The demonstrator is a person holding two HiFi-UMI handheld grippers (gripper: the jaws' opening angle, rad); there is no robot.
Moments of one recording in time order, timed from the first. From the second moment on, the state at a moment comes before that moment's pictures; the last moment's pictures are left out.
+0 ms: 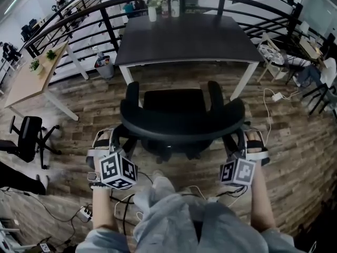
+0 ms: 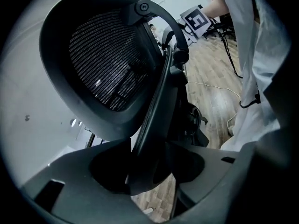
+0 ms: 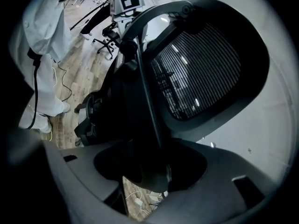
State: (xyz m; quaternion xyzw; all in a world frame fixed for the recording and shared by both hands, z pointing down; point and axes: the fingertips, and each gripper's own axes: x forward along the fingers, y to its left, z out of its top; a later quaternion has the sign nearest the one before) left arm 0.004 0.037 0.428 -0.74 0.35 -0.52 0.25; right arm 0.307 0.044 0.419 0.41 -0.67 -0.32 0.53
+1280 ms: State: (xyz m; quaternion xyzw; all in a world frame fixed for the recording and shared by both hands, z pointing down) left arm 0.017 0.049 0.437 -0.76 0.38 -0.49 0.21; right arm 0.303 0.085 0.400 0.45 -0.73 -0.29 0.42
